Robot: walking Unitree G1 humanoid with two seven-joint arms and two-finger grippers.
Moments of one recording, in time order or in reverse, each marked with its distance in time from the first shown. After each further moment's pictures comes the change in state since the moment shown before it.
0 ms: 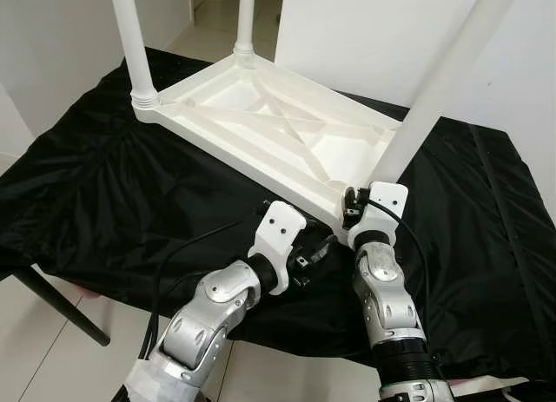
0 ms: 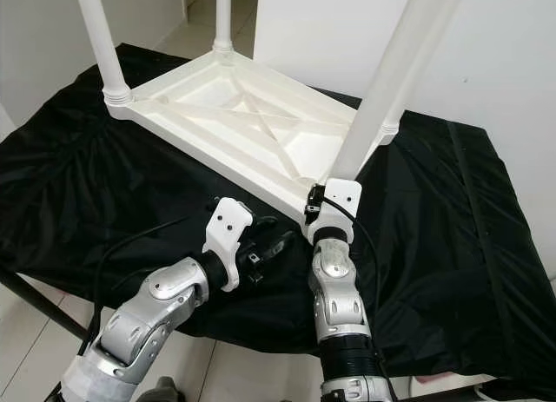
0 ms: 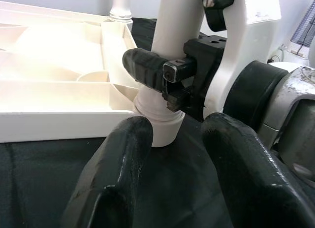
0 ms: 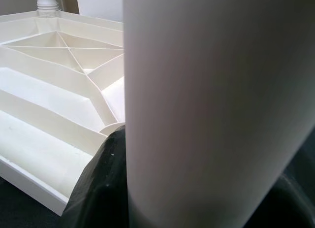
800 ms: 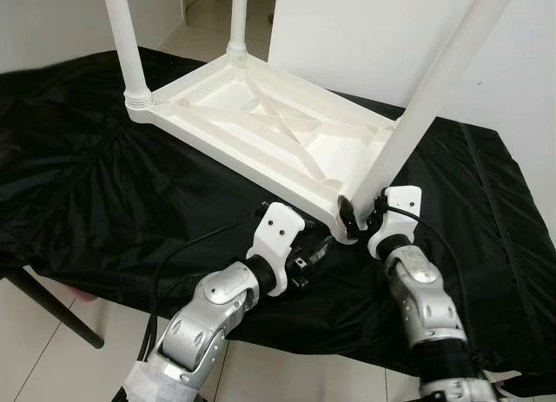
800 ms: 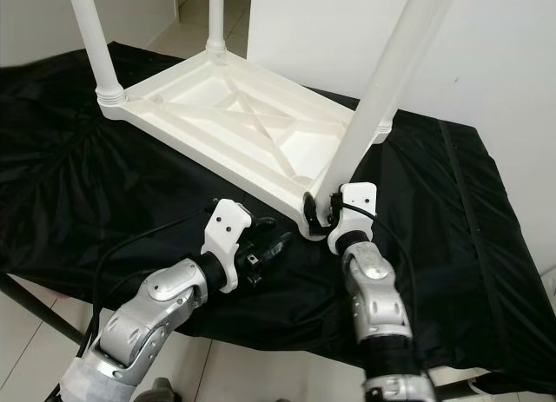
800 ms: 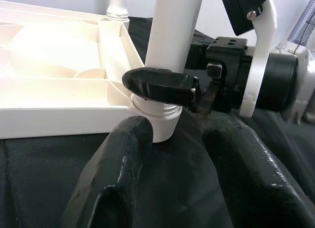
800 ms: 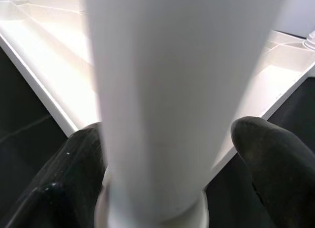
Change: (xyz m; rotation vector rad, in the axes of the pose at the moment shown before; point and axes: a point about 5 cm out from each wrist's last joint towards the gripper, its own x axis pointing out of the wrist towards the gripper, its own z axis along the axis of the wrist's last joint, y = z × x) left arm -0.003 0.003 -0.002 0.004 0.009 0.015; right arm 0.012 -0.037 -0.007 -0.071 0.063 0.489
